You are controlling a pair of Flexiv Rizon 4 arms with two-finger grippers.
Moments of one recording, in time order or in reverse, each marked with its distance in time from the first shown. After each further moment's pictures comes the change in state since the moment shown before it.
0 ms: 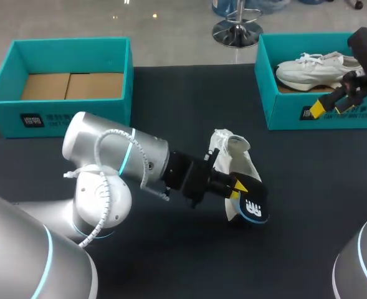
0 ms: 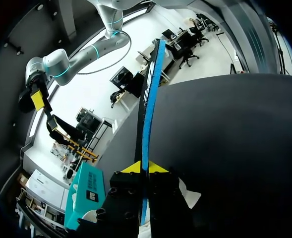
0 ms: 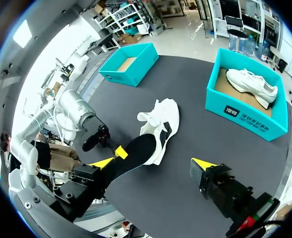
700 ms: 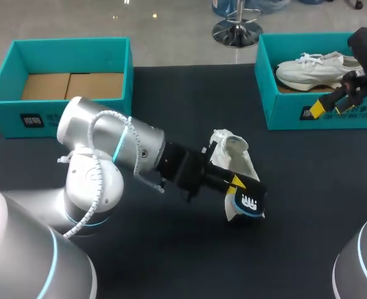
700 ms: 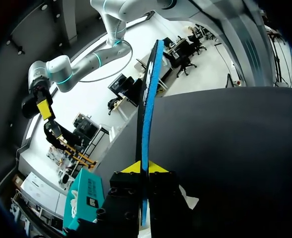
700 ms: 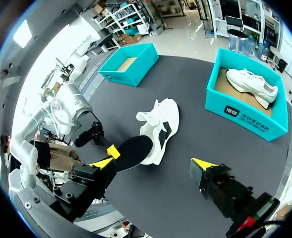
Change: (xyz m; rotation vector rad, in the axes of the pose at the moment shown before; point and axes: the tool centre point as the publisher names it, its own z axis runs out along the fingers) left arm -0.010 -0.020 -0.016 0.072 0.035 -0.021; right arm 0.000 0.000 0.000 0.000 0.000 0.000
